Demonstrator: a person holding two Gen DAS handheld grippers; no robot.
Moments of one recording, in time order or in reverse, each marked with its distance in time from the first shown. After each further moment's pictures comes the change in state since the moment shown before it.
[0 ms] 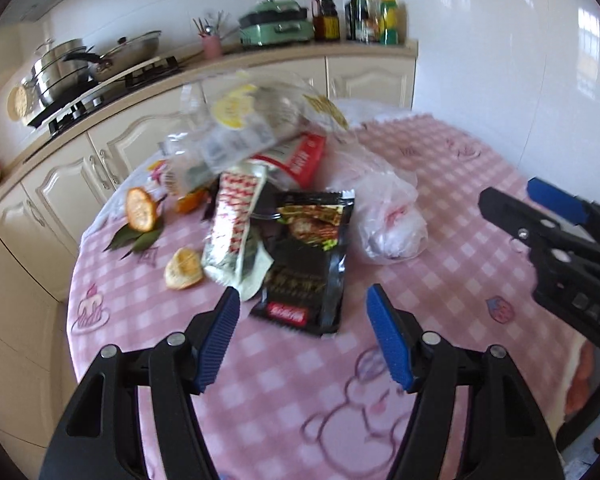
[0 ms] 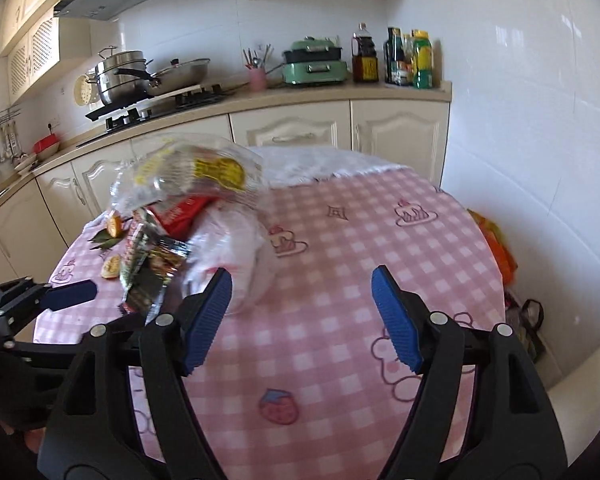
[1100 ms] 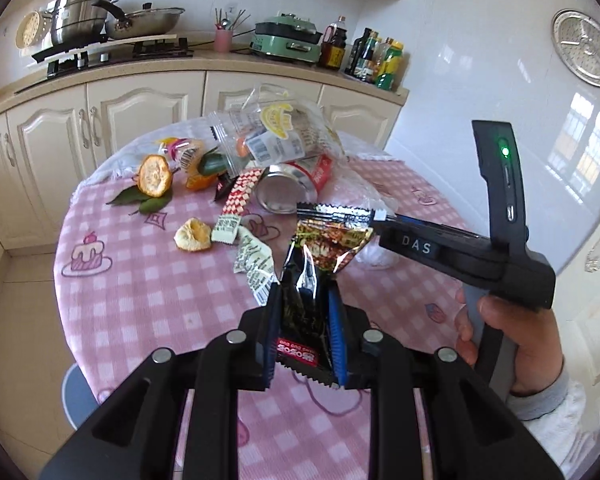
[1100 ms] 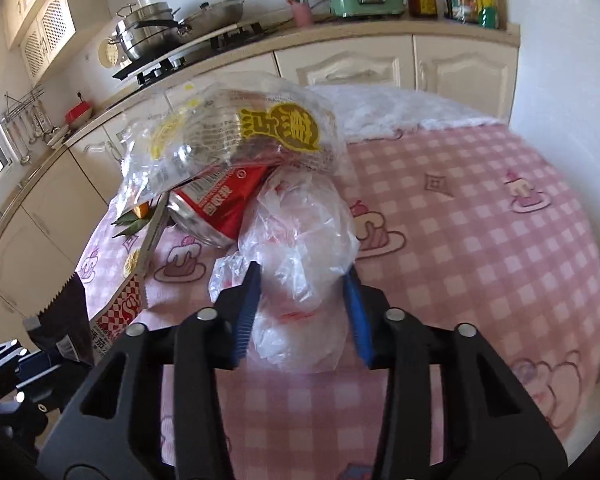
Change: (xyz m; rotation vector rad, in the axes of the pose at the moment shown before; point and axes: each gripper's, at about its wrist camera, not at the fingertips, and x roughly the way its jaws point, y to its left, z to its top) left arm -0.059 0.053 -0.033 -0.233 -0.091 -0.263; right arm 0.063 0.033 0.018 -0.001 0.216 0.162
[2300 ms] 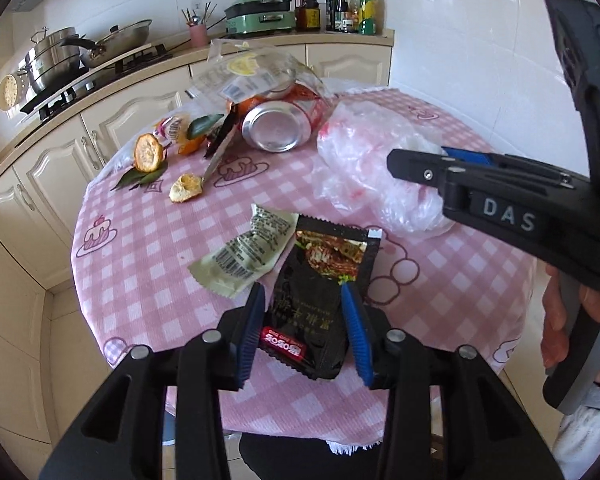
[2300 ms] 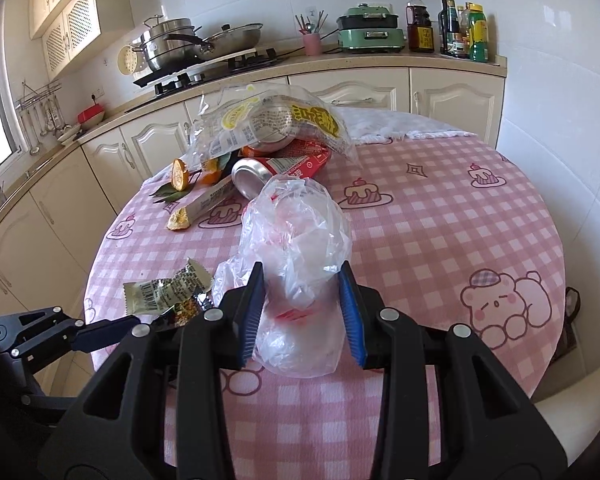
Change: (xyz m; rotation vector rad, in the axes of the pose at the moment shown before) left arm 0.013 -0.030 -0.047 0.232 0.116 0.170; right arm -0.060 0.023 -0.057 -0.064 -0.089 0.004
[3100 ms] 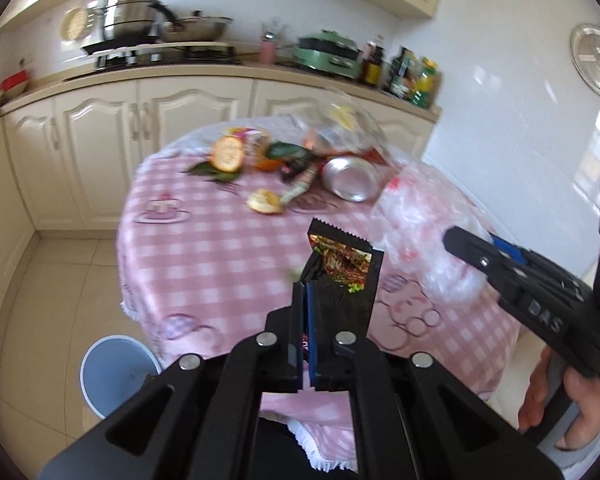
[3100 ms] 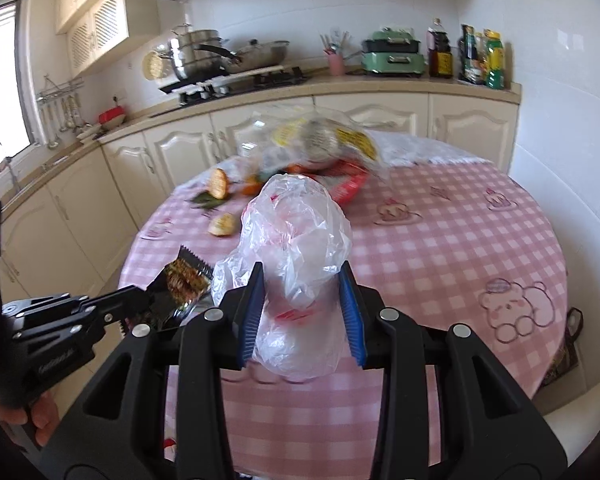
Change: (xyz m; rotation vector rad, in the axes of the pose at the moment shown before) left arm -0.039 0.073 -0.016 -0.326 -0.164 -0.031; right arm -0.027 0.046 -0.003 -0.079 -0.085 0.059
